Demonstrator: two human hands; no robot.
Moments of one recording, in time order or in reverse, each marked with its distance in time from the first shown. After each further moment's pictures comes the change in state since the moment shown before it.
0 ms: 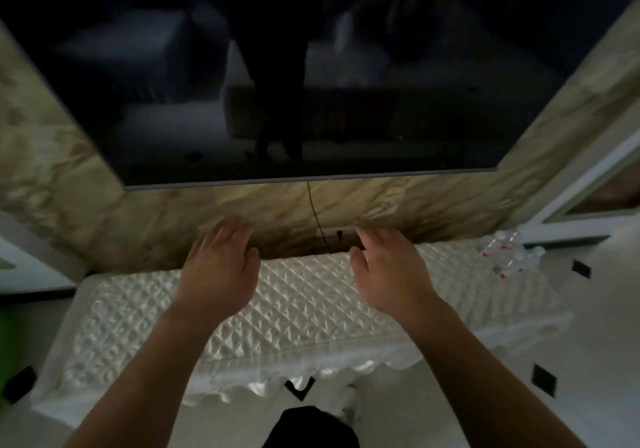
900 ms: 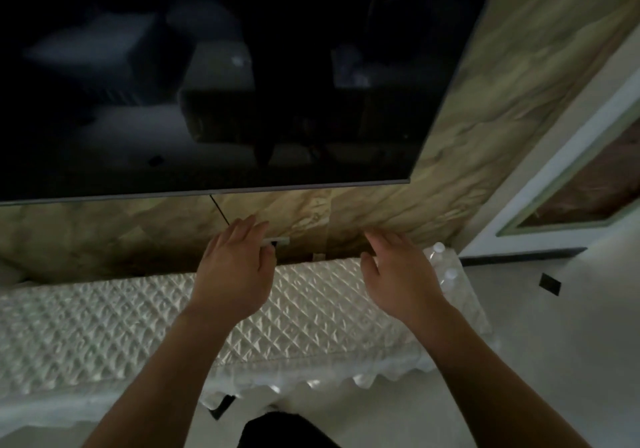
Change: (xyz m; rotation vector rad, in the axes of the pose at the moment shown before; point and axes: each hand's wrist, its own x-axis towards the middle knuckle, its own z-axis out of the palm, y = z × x) left_hand 0.086 0.378 0.123 0.008 -0.004 -0.021; right_hand 0.017 0.394 -0.080 0.096 -0.058 0.037
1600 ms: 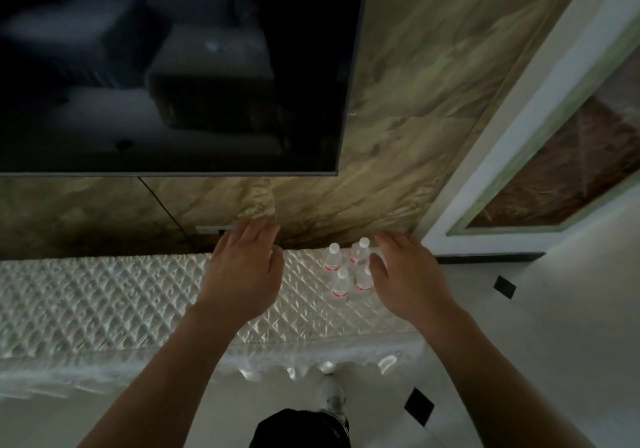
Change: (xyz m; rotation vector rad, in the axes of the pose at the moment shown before) left_hand 0.006 0.242 0.097 0.011 0.012 0.038; right_hand -0.025 0.254 -0.068 -0.037 -0.007 -0.054
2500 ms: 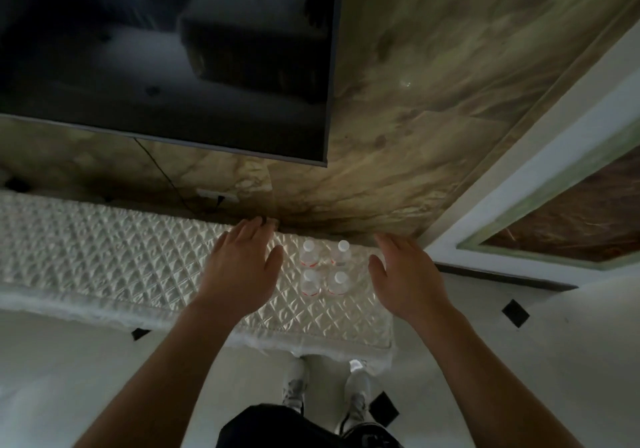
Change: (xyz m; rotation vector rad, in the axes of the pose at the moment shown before) left_hand 0.082 0.105 0.078 0.001 -0.072 -0.283; right_hand 0.101 0.155 0.009 0.063 -0.193 -0.133
